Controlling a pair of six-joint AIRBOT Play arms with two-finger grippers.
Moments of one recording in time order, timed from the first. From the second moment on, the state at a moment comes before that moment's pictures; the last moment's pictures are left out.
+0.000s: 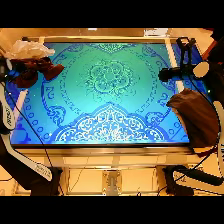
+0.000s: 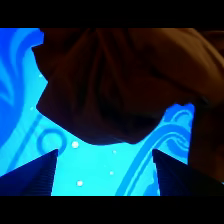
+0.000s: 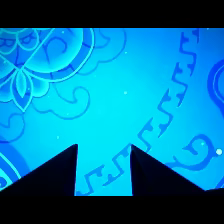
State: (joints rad) left arm 0.40 -1.93 1.88 1.71 -0.82 -2.04; right arm 0.02 -1.30 1.38 -1.30 0.93 1.31
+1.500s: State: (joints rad) left arm 0.45 -1.98 2.05 0.41 -0.92 -1.19; right arm 0.02 -1.30 1.38 -0.93 0.80 1.31
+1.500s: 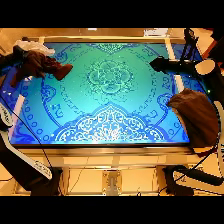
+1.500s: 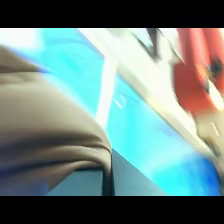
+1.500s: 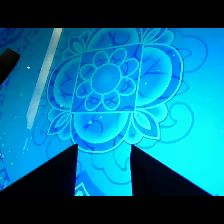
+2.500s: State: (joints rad) left arm -0.37 -1.74 2.03 0.72 -1.45 -1.25; right arm -0.20 -1.16 1.42 -1.00 0.86 1.31
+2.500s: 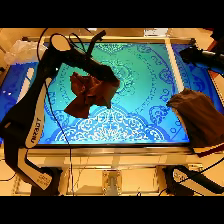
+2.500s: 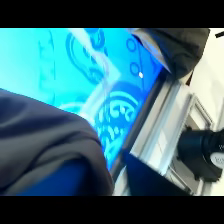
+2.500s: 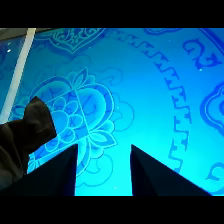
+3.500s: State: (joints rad) left arm -0.25 -1.86 1.92 1.51 -1.36 -1.42; right arm 0.03 -1.15 1.19 -0.98 1.00 1.31
